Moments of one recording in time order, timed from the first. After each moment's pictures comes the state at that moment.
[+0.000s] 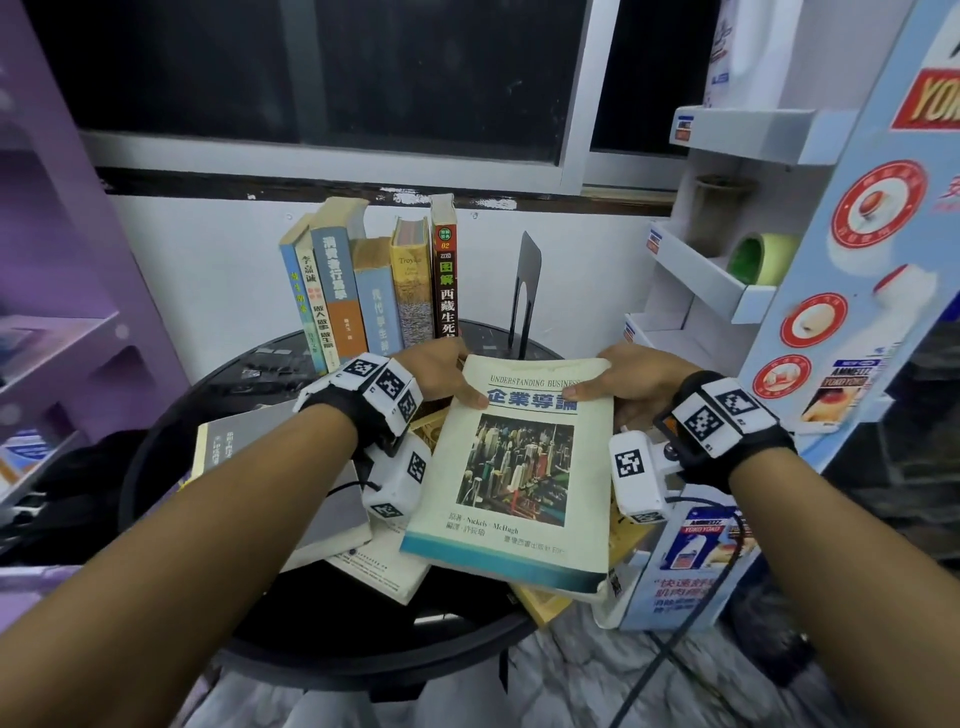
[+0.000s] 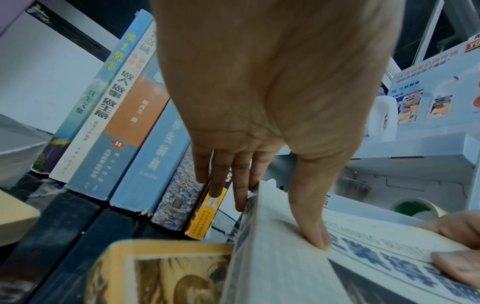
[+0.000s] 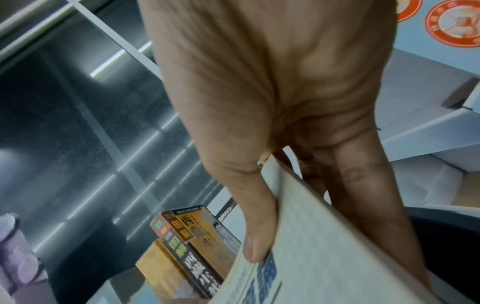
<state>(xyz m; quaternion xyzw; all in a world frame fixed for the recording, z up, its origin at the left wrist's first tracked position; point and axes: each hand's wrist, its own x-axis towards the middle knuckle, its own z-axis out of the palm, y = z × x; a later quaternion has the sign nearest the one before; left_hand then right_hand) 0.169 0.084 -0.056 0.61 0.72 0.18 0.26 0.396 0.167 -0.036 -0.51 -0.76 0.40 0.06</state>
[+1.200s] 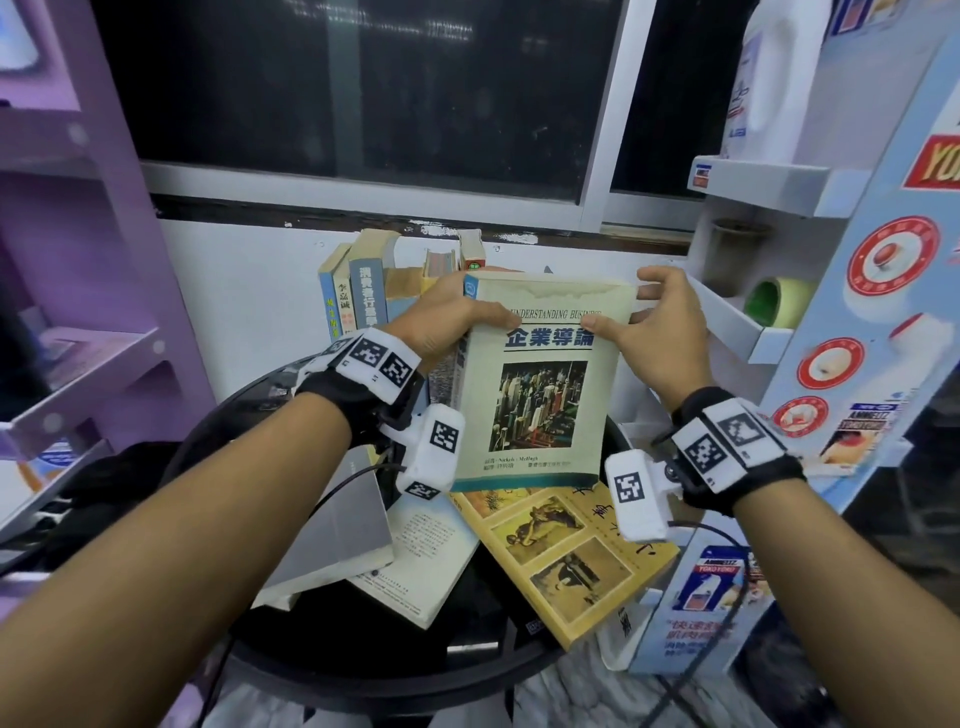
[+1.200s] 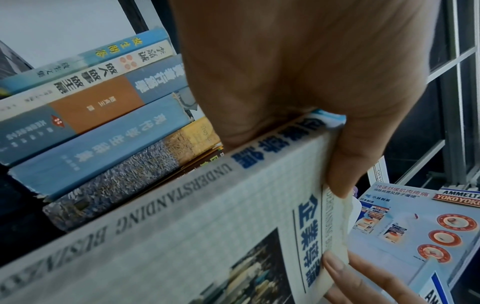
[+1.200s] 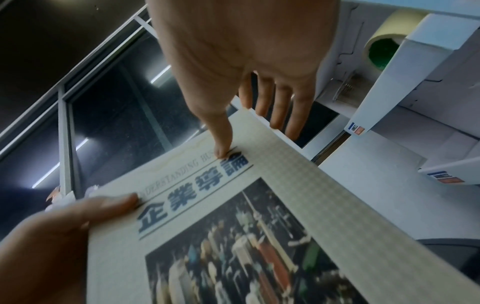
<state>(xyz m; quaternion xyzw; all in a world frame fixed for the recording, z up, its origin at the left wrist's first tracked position) 0.170 0.051 0.011 0.54 0.48 0.57 0.39 0.369 0.143 0.005 -0.44 -0.72 0.20 0.50</state>
